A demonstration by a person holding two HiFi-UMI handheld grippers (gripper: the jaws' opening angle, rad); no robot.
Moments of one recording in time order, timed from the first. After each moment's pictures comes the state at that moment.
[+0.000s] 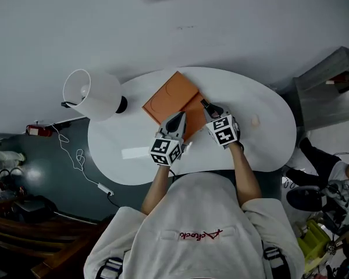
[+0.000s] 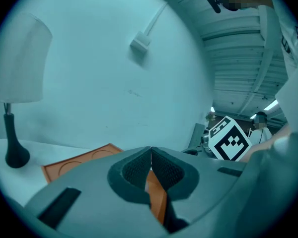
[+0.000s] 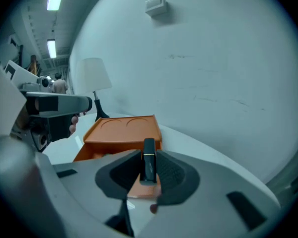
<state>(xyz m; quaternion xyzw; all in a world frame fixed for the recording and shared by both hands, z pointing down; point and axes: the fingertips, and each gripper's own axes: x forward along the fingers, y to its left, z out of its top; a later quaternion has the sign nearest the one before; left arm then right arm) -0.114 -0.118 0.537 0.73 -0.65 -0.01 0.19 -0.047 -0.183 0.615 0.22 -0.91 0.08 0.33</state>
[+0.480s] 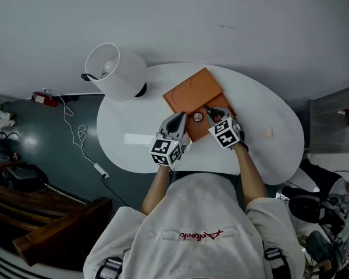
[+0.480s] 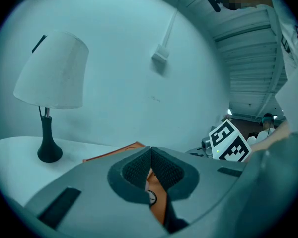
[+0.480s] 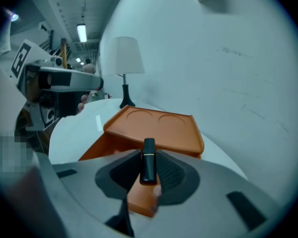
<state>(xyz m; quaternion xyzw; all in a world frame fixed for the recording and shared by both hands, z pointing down) -0.182 -0.061 0.546 0.67 -0.72 -0.03 0.20 -0.113 -0.130 0.641 0.07 -0.92 0.00 0.39</state>
